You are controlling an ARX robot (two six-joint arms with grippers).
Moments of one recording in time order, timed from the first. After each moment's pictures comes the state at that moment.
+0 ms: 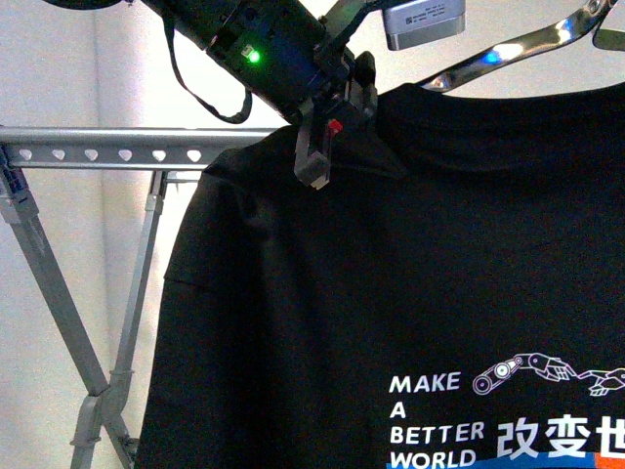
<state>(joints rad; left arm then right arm) -0.40 1.91 2.09 -0.70 0.51 1.29 0.00 0.00 0.01 0.00 0.00 0.00</state>
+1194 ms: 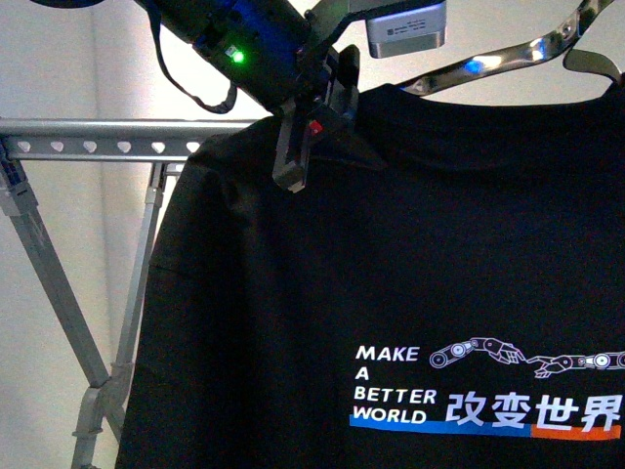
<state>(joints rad) -0.39 1.89 2.04 -0.64 0.46 1.36 -0.66 0.72 0.82 -0.38 -1.07 -0.88</state>
